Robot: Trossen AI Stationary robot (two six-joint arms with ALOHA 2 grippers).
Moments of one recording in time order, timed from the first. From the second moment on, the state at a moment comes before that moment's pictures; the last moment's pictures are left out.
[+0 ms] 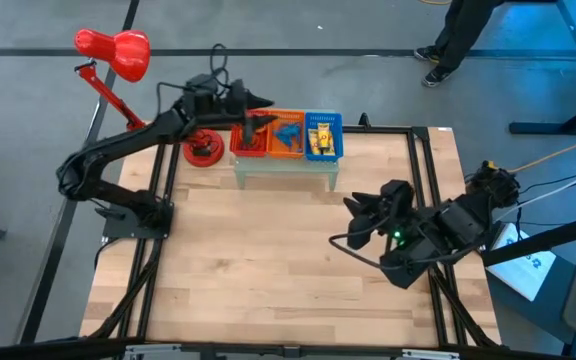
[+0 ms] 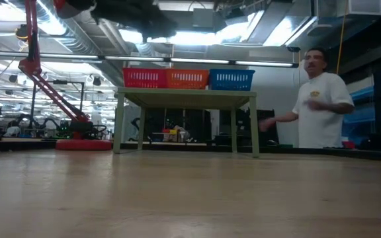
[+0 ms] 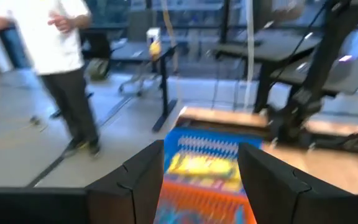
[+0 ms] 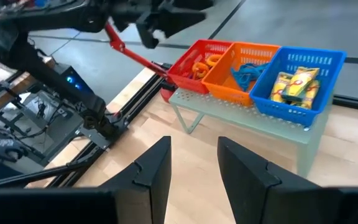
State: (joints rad) left arm 0.66 1.30 1.12 0.09 0.39 0.10; right arm 0.66 1.66 2.05 -1.53 1.09 1.52
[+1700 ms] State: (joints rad) left arm 0.10 0.19 0.07 -0.01 -0.15 -0.17; right arm 0.66 1.59 2.05 -1.56 1.10 1.62
